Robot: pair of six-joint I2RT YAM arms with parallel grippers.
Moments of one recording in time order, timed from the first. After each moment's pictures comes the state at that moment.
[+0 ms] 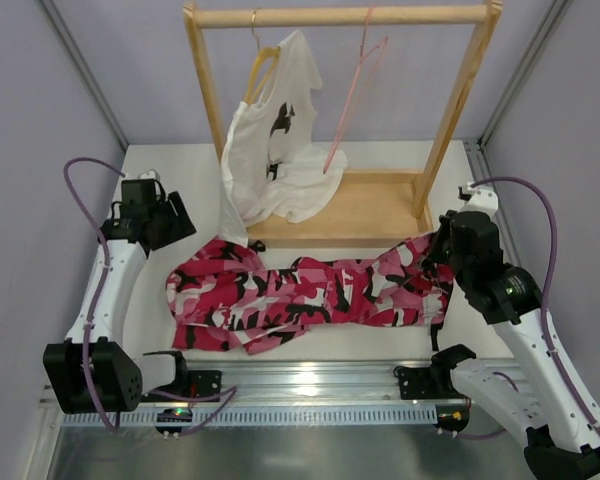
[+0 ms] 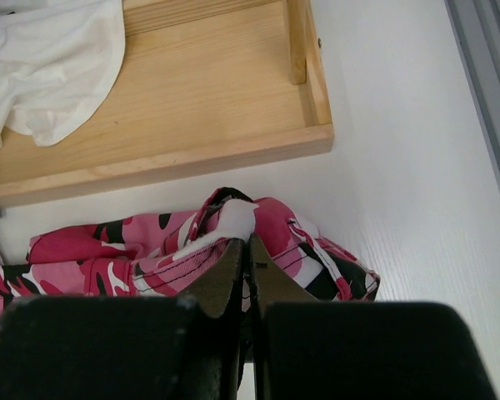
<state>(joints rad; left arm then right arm) 0.05 1.23 1.08 -0.69 0.04 -0.38 0.36 0.77 1.00 -0.77 0.38 0.40</state>
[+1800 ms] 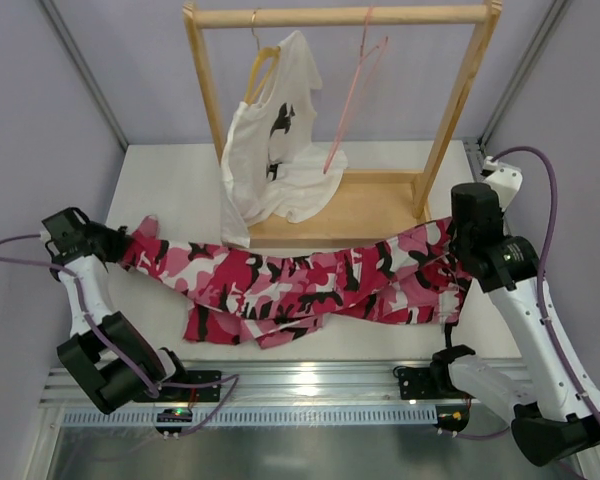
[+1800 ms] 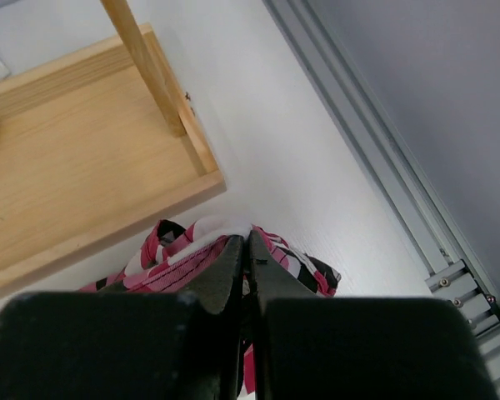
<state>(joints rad) 0.61 1.25 0.91 -0.47 0.30 -0.71 0.29 0.95 1.16 -0.85 0.66 0.41</state>
